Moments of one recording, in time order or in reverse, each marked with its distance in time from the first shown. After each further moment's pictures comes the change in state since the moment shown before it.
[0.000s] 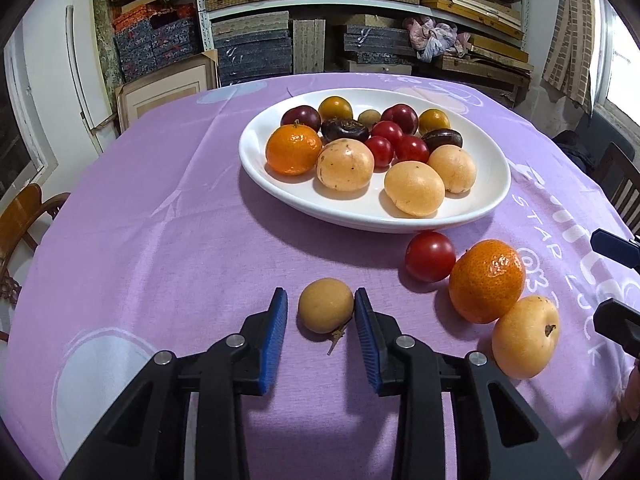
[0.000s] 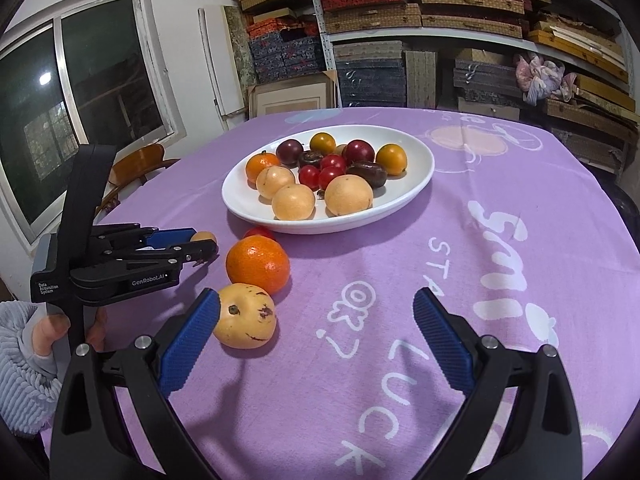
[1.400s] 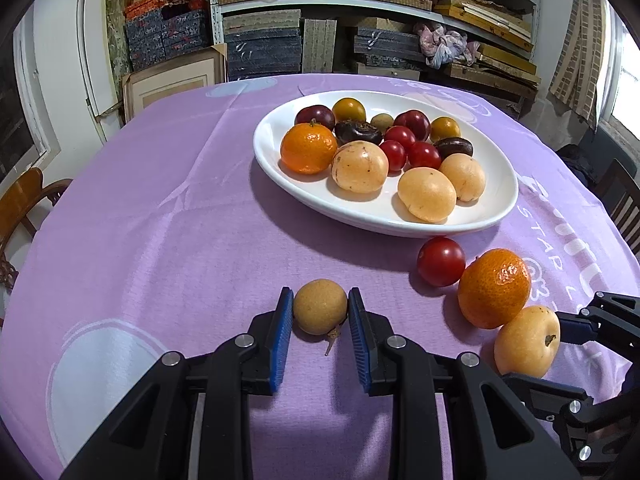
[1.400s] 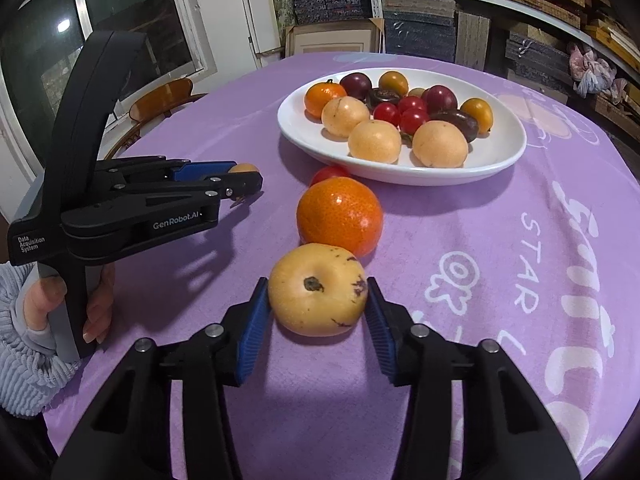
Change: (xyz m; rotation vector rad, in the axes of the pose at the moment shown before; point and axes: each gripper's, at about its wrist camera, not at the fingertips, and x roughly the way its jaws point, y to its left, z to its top) left arm -0.001 0.013 -0.002 -0.057 -0.002 -0.022; right arm 0.050 0.047 -0.005 -0.102 0.218 0.086
